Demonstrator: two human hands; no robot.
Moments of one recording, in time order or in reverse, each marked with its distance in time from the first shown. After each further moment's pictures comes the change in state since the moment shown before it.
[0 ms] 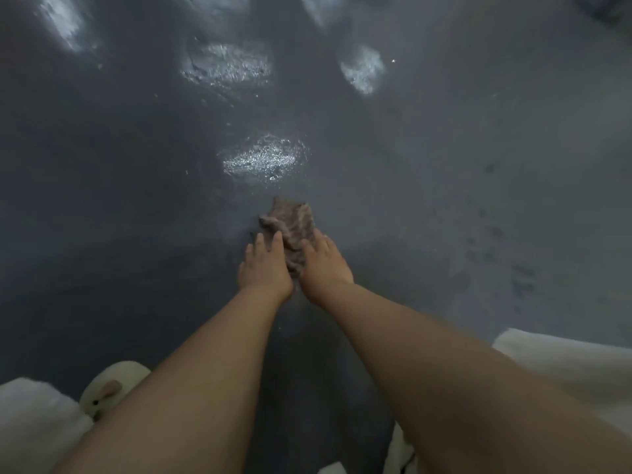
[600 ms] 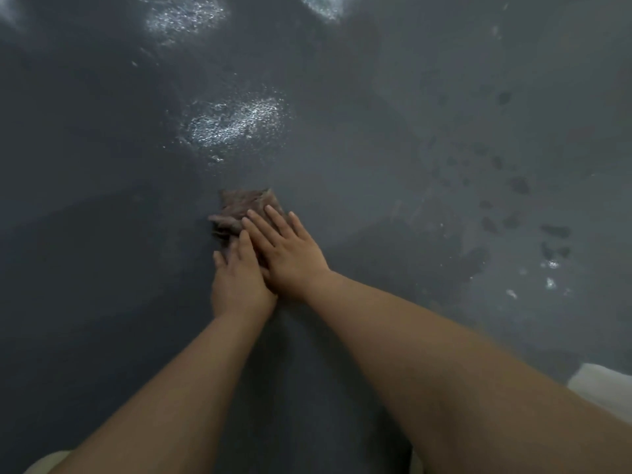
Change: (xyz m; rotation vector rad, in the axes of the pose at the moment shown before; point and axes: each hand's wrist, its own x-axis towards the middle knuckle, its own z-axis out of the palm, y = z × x) left_hand 0.080 0.014 0.057 0.027 0.096 0.013; right_hand 0.092 0.051 0.049 -0.190 0.110 -0.299
